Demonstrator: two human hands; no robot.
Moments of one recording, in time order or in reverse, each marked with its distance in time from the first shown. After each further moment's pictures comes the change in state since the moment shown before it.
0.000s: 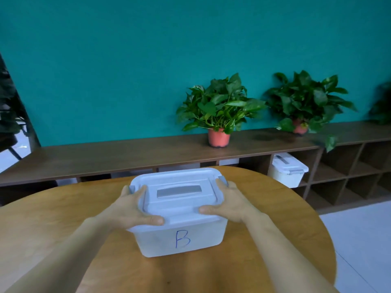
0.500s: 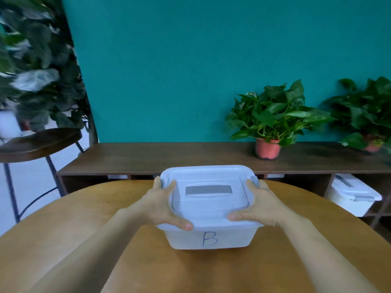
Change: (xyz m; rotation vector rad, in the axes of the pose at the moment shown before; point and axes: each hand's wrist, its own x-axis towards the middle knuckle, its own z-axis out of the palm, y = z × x) left_hand 0.010 -0.057 -0.043 0.030 0.082 0.009; right_hand 0.053 -0.063 0.011 -0.095 -0.042 -0.087
